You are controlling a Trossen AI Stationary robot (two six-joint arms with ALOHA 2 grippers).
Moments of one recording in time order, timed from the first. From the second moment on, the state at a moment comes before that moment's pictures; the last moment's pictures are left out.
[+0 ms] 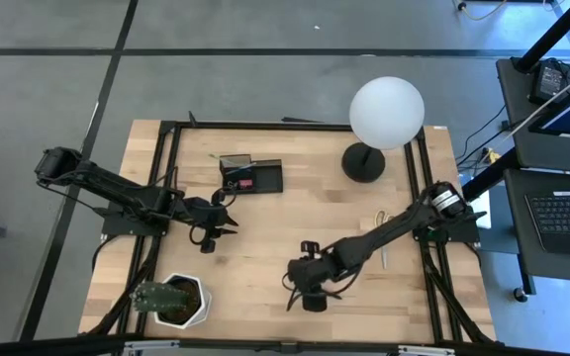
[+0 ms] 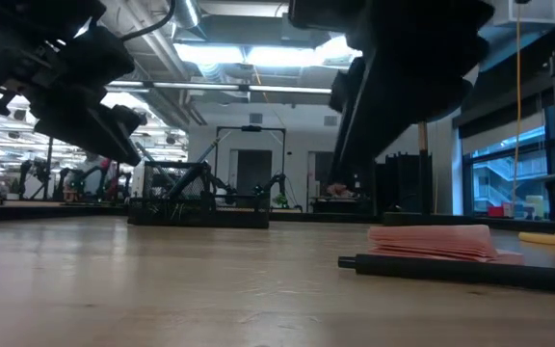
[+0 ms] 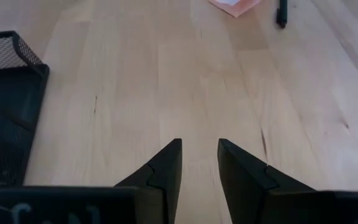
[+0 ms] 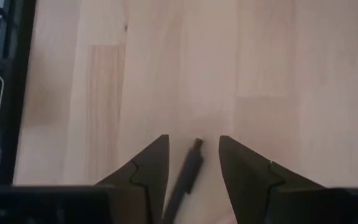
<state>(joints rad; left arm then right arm) -0.19 1.00 0.30 0.04 -0.10 -0.09 0.46 1.97 1.38 -0.47 0.07 0.42</state>
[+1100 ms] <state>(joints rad) -0.19 1.00 0.30 0.03 -0.09 -0.11 0.50 2.13 1.43 -0.59 0.11 0.63</state>
